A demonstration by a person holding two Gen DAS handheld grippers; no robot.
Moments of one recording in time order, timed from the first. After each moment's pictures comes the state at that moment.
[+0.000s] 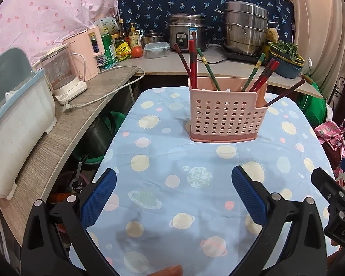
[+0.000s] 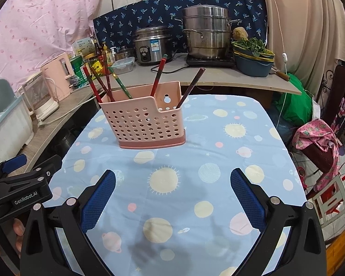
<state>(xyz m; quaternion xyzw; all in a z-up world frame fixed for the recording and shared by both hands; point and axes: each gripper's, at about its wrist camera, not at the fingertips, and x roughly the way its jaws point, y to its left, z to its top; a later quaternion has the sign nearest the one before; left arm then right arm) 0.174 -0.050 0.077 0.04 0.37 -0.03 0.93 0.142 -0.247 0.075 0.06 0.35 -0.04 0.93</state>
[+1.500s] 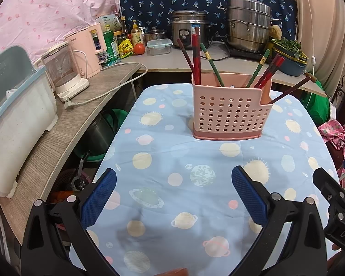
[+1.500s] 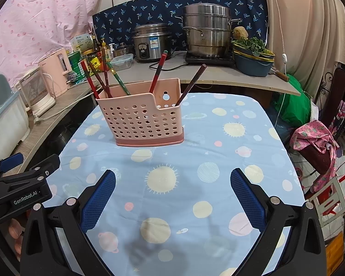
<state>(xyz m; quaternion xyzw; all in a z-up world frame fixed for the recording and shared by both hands) 0.178 -0.045 0.069 0.05 0.38 -0.02 0.92 0.145 -0.244 0.070 0.05 0.36 -0.05 0.93</state>
